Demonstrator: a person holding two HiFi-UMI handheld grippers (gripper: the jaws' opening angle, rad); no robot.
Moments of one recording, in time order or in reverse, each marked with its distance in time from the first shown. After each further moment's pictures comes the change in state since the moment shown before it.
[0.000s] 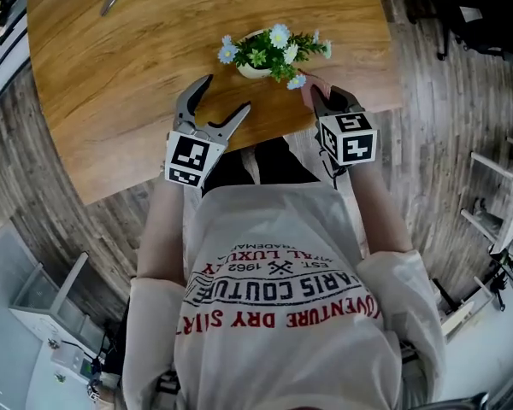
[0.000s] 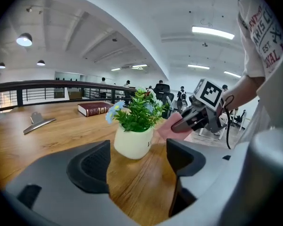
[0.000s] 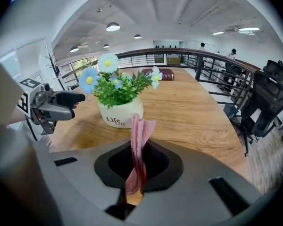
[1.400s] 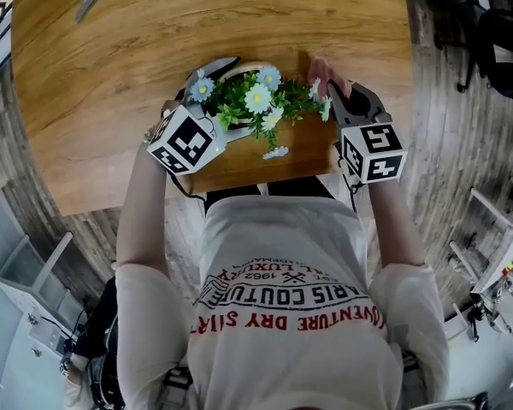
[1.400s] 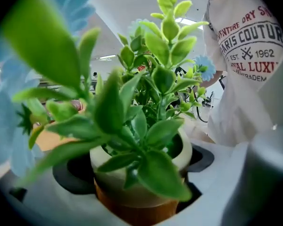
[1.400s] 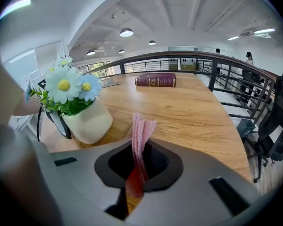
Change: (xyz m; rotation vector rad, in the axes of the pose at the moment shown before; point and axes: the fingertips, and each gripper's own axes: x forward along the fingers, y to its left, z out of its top) left arm 0.123 0.001 -0.001 0.256 0.122 -0.310; right arm 0.066 -0.084 0.054 -0.121 -0.082 0.151
